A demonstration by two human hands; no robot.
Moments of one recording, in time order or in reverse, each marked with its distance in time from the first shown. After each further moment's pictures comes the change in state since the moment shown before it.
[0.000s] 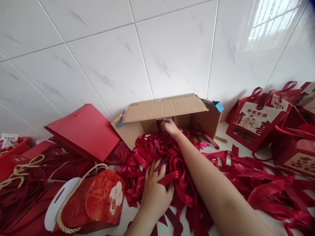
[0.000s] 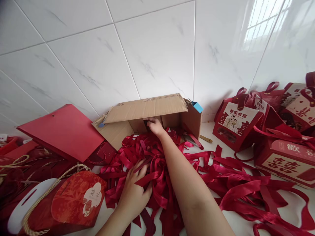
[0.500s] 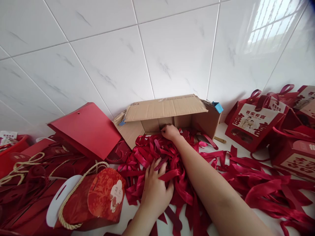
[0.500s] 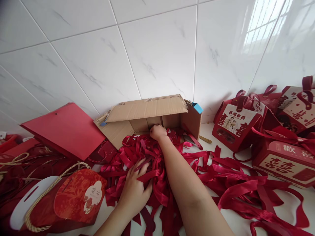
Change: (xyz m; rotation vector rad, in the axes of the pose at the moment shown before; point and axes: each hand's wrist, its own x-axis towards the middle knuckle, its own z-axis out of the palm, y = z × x) left_hand 0.001 -0.001 0.002 -0.006 0.047 0.041; right_hand -0.020 0.005 -0.001 -0.936 -0.214 0.130
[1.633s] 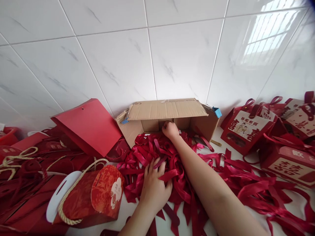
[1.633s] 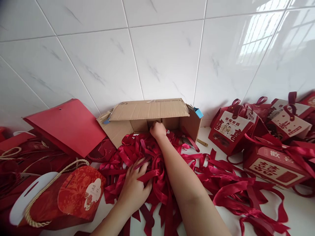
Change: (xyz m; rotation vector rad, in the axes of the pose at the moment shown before) left_hand 0.000 0.001 -0.002 -0.037 -0.031 -0.051; right_hand 0.002 -0.011 -0.011 -0.087 0.113 0.164
